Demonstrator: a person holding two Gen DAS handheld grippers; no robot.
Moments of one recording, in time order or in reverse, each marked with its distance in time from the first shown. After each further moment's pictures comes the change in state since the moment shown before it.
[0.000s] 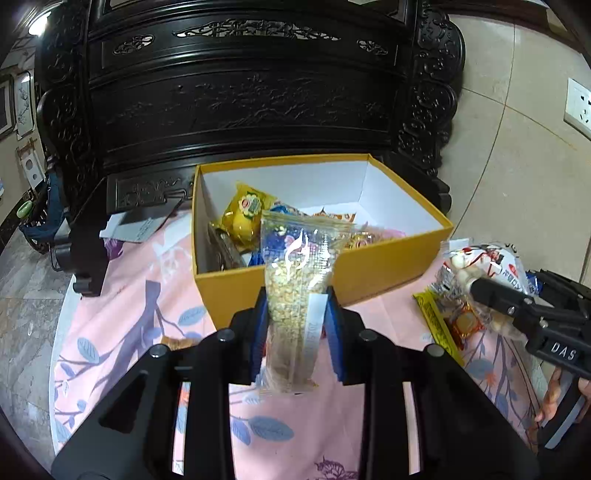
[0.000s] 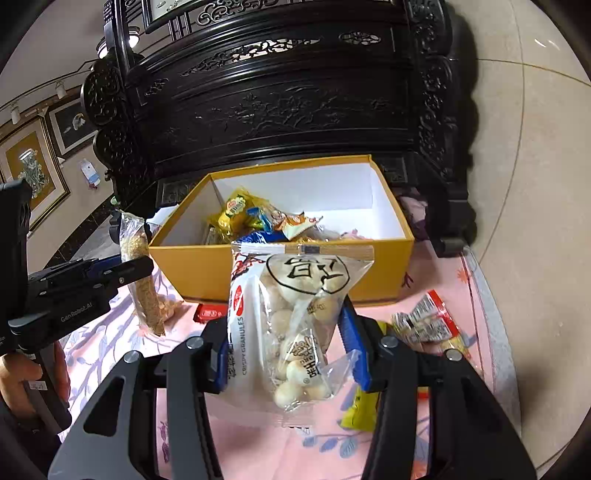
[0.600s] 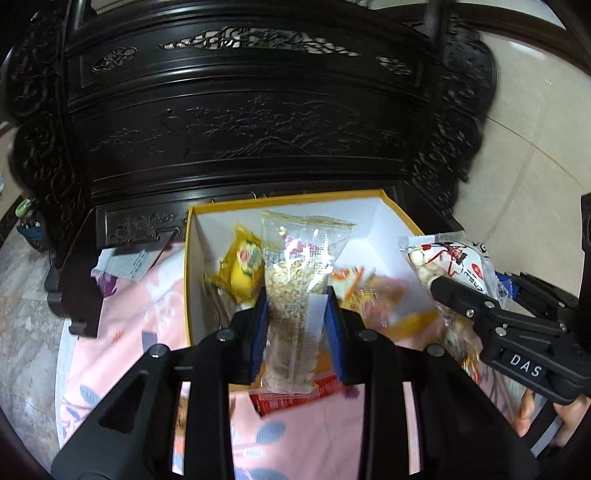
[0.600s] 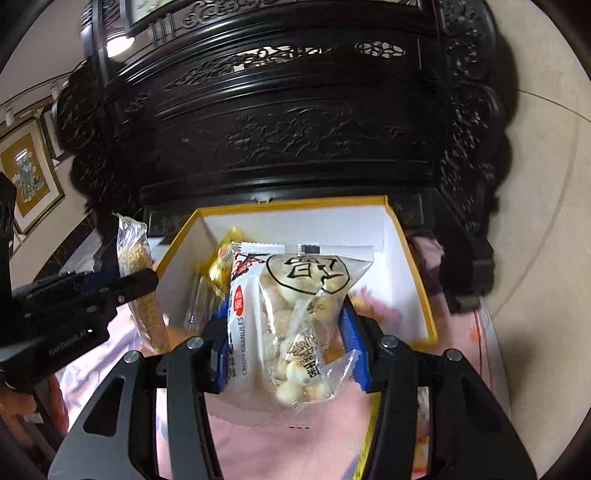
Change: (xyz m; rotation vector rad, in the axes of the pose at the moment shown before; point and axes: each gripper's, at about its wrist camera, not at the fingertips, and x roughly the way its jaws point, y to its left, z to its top) left arm 0.041 0.010 0.089 -0.052 0.024 0.007; right arm 0.057 0.004 0.091 0.006 0.006 -0.012
